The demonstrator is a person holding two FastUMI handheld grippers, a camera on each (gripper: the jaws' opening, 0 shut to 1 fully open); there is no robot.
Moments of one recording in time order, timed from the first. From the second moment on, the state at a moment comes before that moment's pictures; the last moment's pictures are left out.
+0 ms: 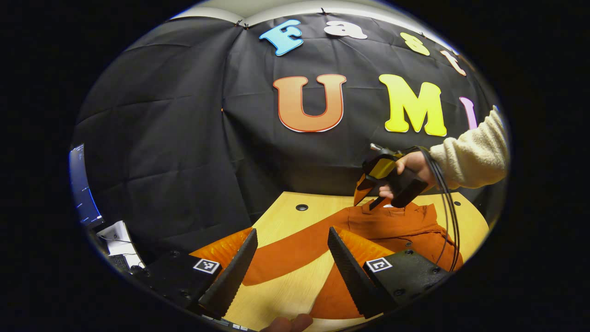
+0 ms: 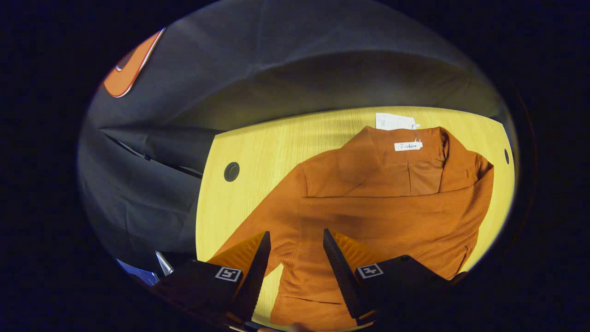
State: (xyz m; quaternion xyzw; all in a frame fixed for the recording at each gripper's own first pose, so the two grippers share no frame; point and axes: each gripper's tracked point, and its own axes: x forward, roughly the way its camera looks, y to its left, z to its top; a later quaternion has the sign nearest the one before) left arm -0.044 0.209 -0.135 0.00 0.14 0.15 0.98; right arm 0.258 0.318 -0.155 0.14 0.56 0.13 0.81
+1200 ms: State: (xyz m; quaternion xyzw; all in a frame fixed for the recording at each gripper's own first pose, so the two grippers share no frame) left arm -0.025 0.335 -0.358 -0.24 0.49 0.31 0.78; right arm 0.032 0.066 -0.025 0.20 0.40 0.12 0.88
